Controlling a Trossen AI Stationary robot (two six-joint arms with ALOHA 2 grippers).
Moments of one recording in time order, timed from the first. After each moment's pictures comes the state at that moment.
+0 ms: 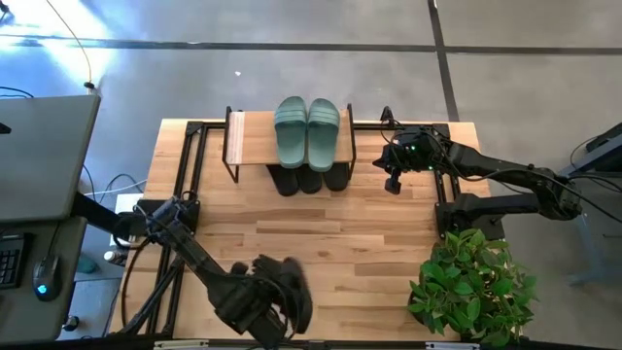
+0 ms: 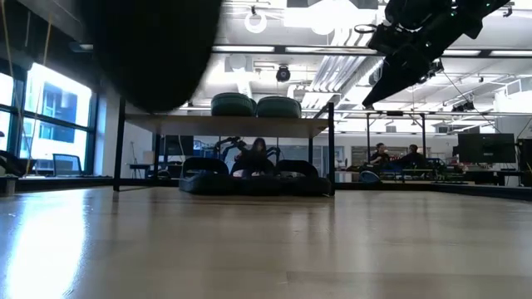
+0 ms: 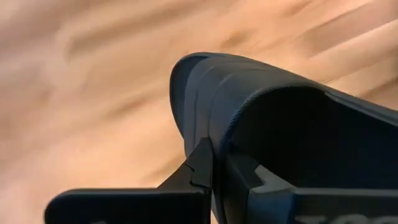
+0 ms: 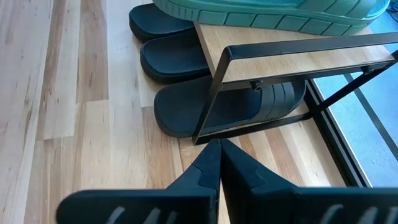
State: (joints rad) left arm -0.62 2.11 2.12 -1.57 -0.48 -1.91; right arm -0.47 1.00 0.74 -0.44 -0.08 -0.30
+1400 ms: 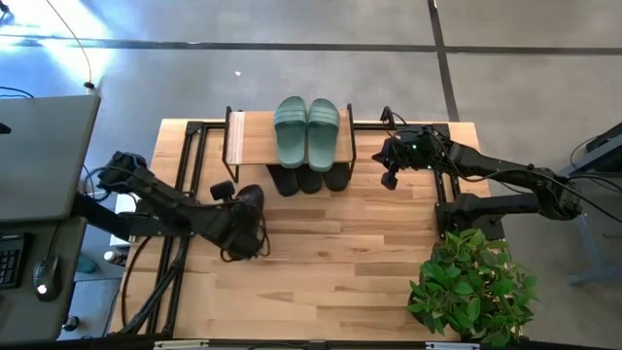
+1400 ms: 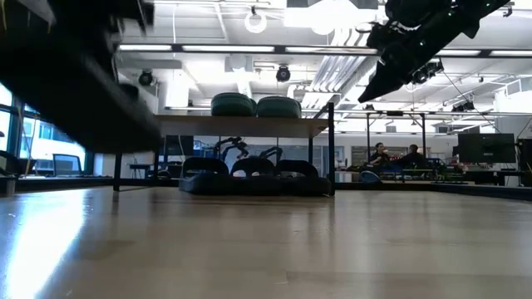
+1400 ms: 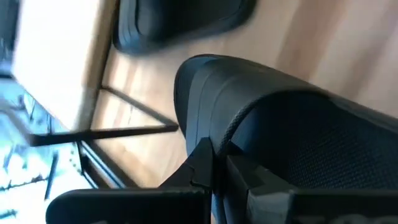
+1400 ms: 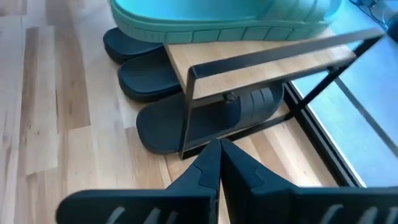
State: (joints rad) left arm -0.33 1.51 1.12 -1.39 -0.67 -0.84; right arm -0.47 1.00 0.74 -0.38 -0.02 -0.19
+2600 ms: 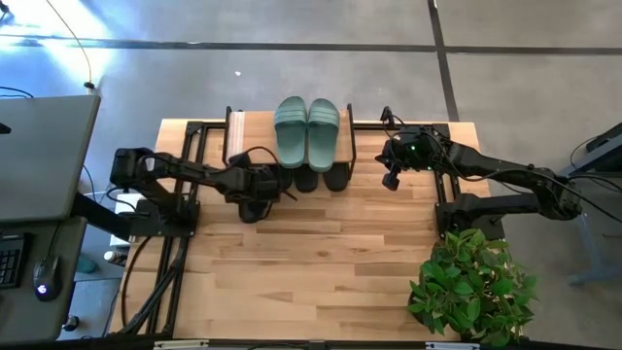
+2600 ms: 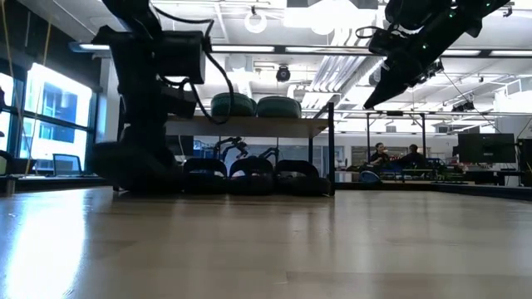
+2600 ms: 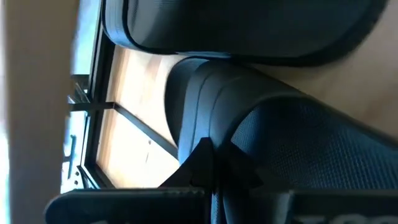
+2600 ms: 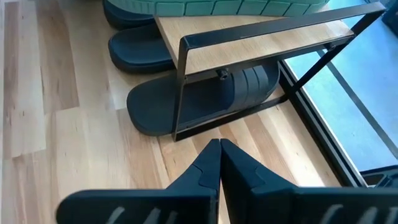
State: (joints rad) left arm 0.22 1.57 0.86 -0.81 -0.71 -0.23; right arm -0.47 1.00 0.74 -0.44 0.03 -0.20
